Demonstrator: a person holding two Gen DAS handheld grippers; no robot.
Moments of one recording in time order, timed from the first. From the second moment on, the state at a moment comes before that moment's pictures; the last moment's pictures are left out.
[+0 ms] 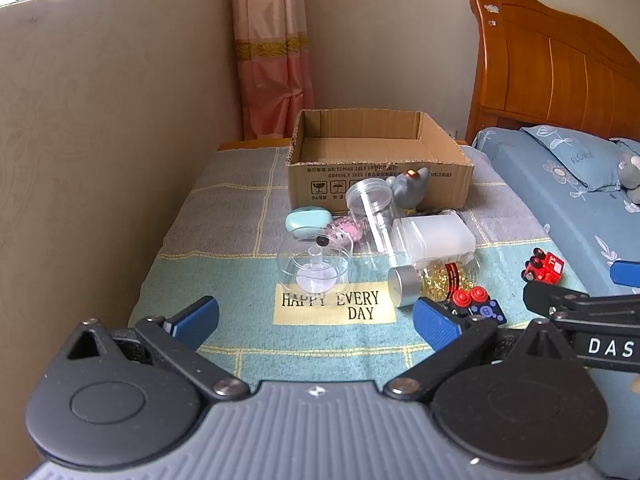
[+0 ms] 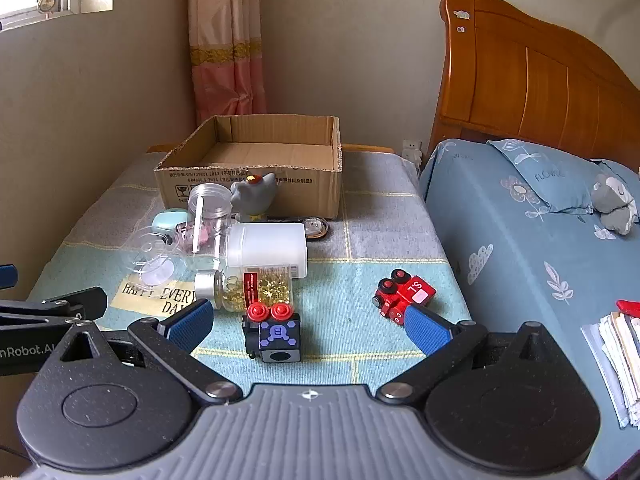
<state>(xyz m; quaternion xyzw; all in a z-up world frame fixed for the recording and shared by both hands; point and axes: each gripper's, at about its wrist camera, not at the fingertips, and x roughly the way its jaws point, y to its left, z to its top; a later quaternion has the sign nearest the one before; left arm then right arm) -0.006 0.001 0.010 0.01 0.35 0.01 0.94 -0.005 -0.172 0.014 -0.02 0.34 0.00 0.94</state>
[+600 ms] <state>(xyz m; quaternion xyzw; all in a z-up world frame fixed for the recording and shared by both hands) -0.002 0.003 0.008 0.01 0.35 0.00 0.94 -0.007 -0.172 0.015 -0.02 0.34 0.00 0.94</state>
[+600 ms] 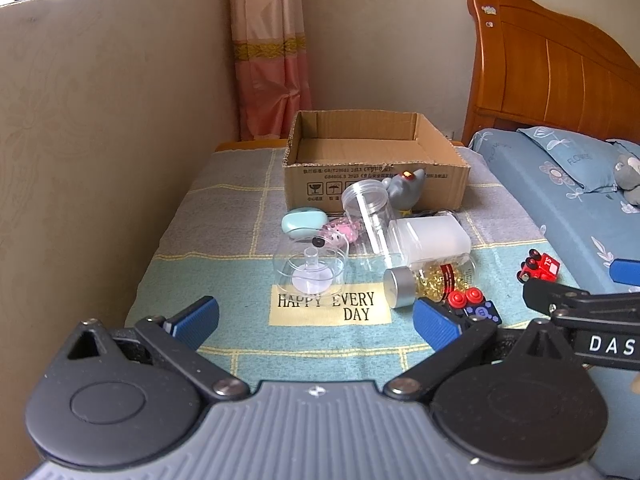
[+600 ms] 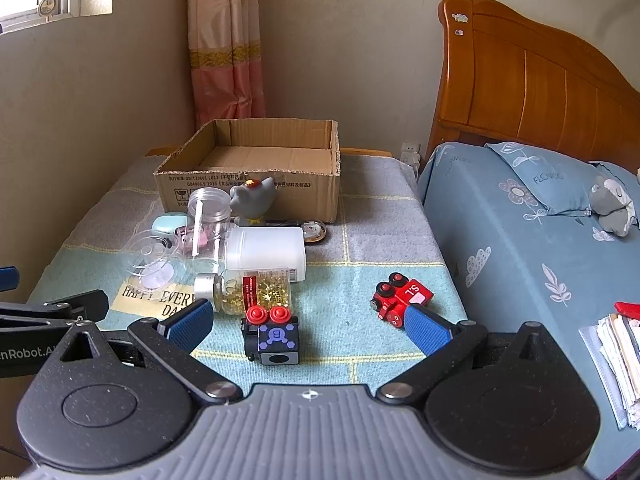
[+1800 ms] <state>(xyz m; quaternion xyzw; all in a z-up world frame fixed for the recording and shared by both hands) 0.004 0.009 0.003 0.00 0.35 -0.01 0.94 -0.006 -0.170 0.016 -0.02 0.33 0.00 0.94</state>
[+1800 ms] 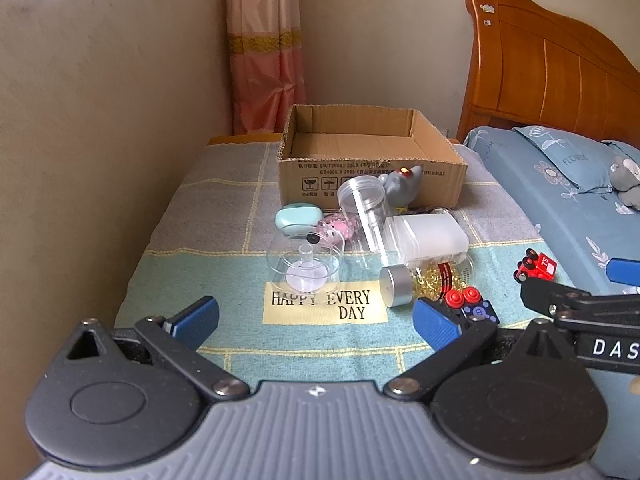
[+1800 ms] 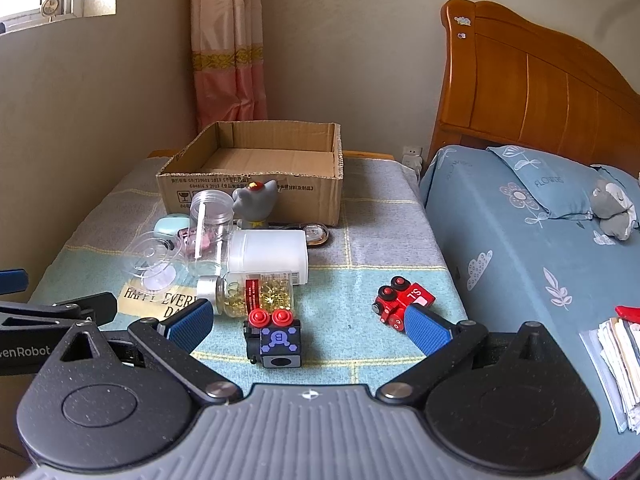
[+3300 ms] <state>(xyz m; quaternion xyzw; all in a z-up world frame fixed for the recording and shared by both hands) 0.111 0.027 -0.093 0.04 0.44 -0.09 0.90 0.064 -0.184 -0.088 -0.06 0.41 0.11 0.90</state>
